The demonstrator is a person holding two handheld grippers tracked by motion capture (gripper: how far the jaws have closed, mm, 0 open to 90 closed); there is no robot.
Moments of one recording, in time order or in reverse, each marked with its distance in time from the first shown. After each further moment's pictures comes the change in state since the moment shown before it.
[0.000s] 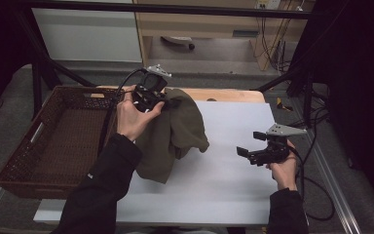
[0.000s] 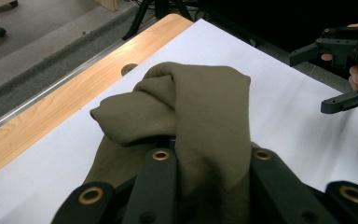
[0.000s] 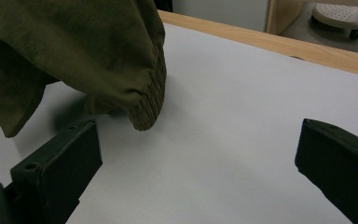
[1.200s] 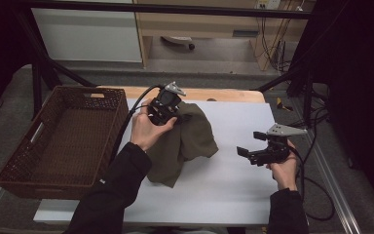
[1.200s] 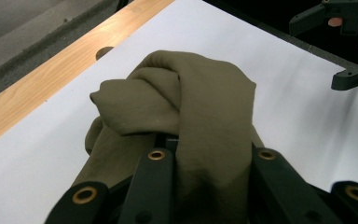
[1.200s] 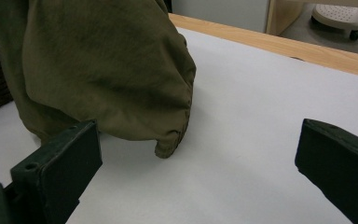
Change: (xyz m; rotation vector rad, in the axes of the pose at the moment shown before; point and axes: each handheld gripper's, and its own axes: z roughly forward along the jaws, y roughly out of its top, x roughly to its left) left arm -0.018 -0.019 0.047 0.049 -0.034 0.030; right arm 0.000 0.000 -0.001 0.000 0.001 -0.001
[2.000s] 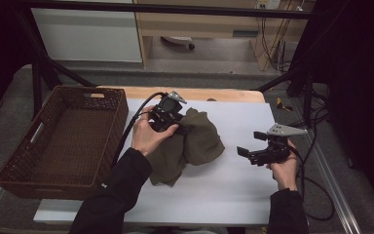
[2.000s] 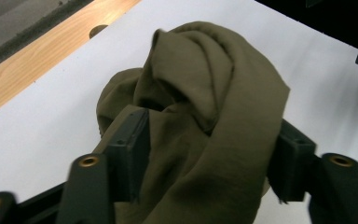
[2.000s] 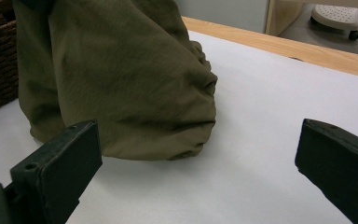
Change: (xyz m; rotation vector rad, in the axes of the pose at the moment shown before) left arm 0.002 -0.016 0.017 0.054 -0.002 -0.008; right arm 0.000 0.000 -0.001 -0.002 -0.002 0.000
